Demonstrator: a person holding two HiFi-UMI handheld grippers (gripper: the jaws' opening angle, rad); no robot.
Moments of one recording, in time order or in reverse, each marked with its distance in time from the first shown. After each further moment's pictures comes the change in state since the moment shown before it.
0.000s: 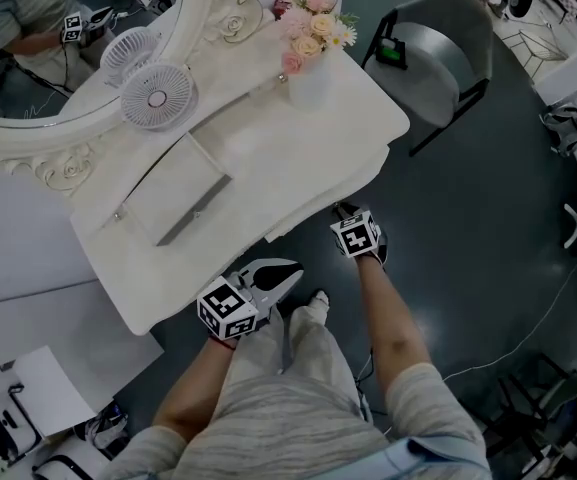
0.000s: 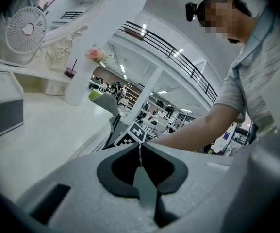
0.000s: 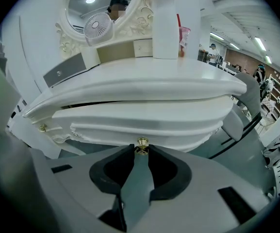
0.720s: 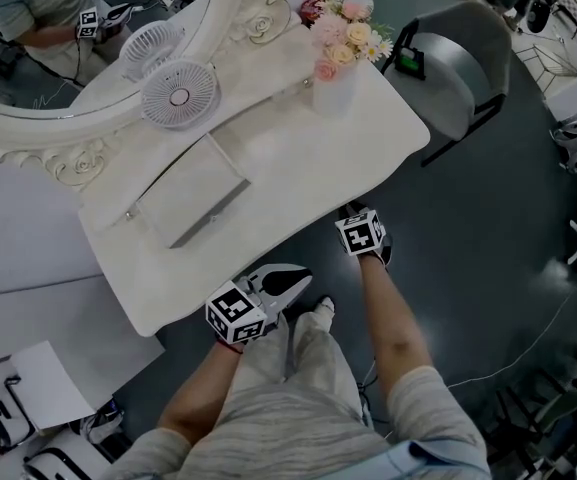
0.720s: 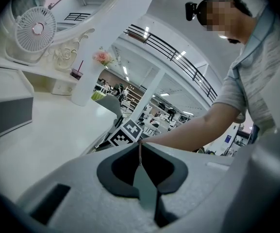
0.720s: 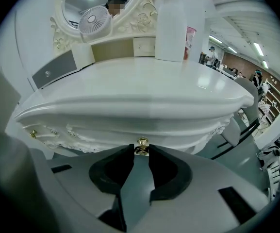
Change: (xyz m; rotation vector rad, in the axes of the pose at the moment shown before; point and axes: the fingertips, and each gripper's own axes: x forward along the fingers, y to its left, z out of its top) left arm -0.015 0.019 -0.002 -0.025 -0.027 0.017; right arm 0.021 0.004 0.035 -0.010 0.008 -0.058
